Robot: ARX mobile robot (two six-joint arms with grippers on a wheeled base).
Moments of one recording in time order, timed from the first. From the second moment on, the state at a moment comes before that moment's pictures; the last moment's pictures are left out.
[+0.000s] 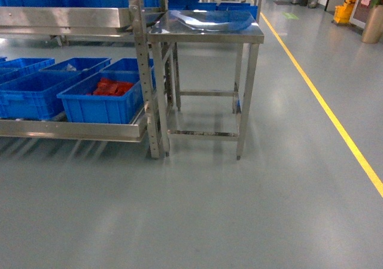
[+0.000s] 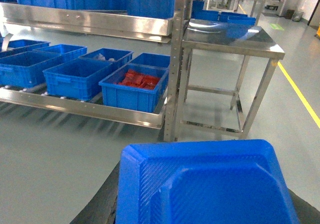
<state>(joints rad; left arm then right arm) -0.51 0.56 0.25 0.22 -0.65 -0.13 0.00 0.00 0.01 -0.01 0.00 0.00</state>
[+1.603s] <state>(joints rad) -0.51 0.56 0.25 0.23 -0.65 -0.13 0.00 0.00 0.01 -0.01 0.00 0.00</state>
